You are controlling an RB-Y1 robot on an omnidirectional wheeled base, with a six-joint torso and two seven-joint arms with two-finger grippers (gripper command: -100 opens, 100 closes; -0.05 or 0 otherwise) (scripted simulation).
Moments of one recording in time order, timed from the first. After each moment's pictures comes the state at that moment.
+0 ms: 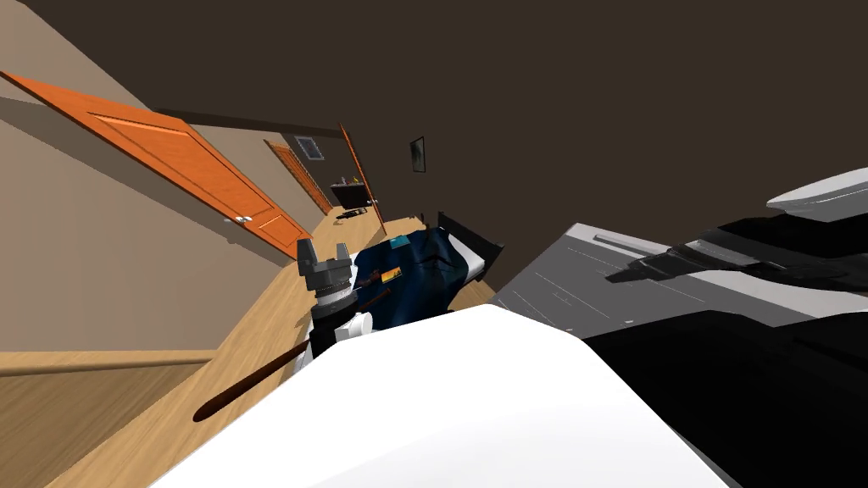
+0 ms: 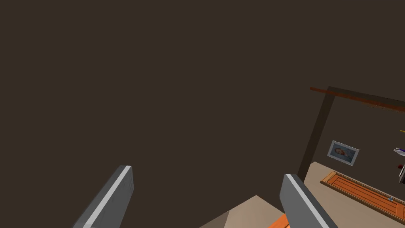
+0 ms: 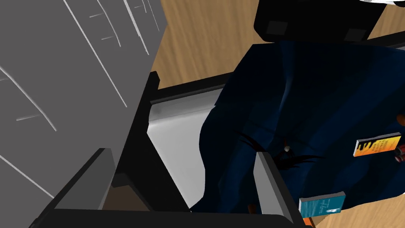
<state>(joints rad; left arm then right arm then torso) 0.48 -0.03 -0.04 -2.27 -0.05 -0.55 0.04 0.11 -2.13 1.11 -0.89 0.13 -1.33 -0.18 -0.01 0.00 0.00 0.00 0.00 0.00</state>
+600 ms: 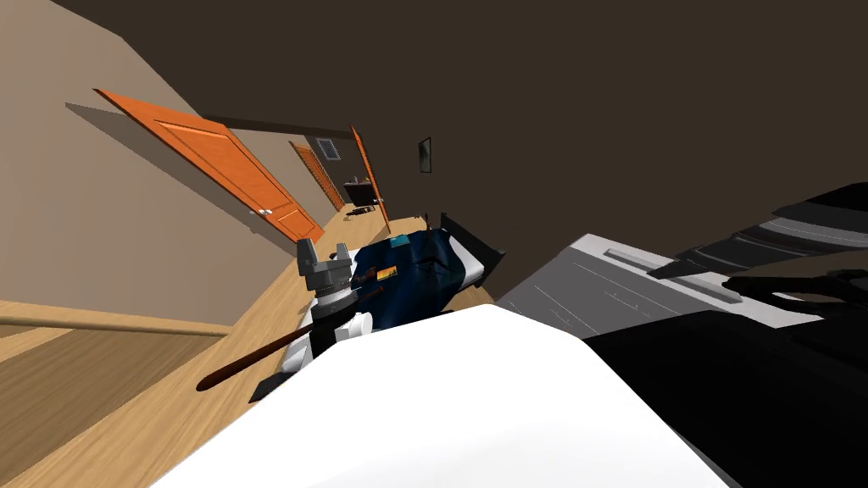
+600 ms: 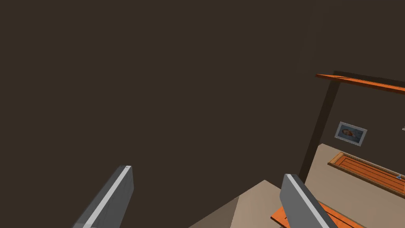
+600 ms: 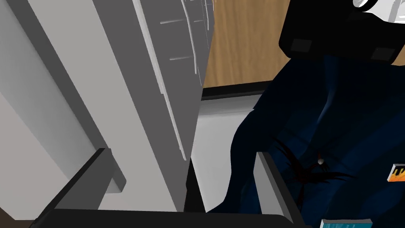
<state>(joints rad) 0.48 -0.03 -0.04 -2.27 -0.05 -0.55 0.04 0.11 -2.22 1.14 -0.79 0.16 -1.40 -0.18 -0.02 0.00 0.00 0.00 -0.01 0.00</state>
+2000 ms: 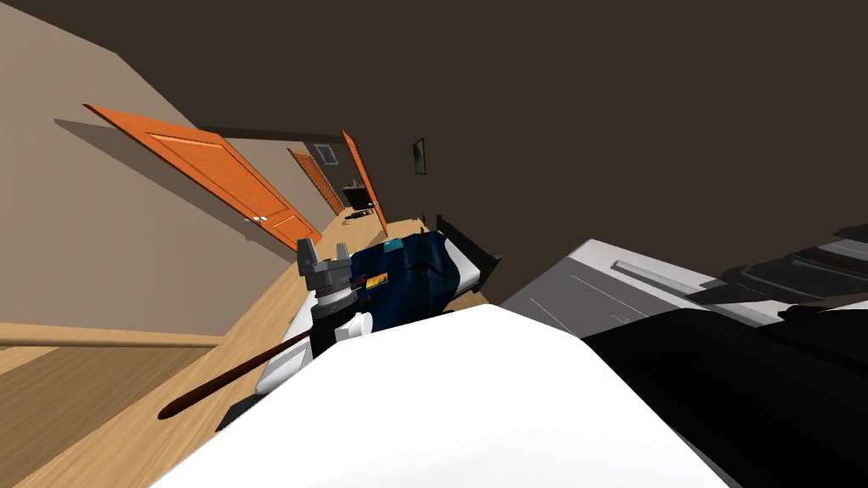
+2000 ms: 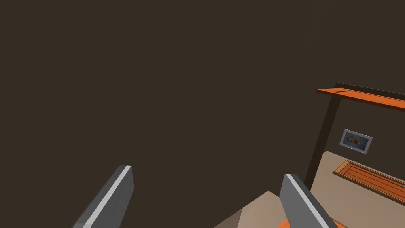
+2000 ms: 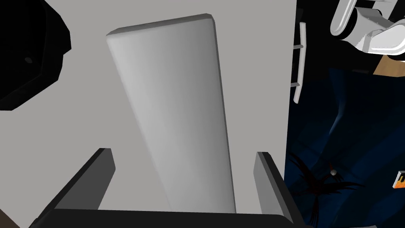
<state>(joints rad) 0.48 -0.03 -0.04 -2.27 -0.05 -0.55 0.04 0.23 -2.11 1.26 -0.60 0.03 -1.52 0.00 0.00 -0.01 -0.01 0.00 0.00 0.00</state>
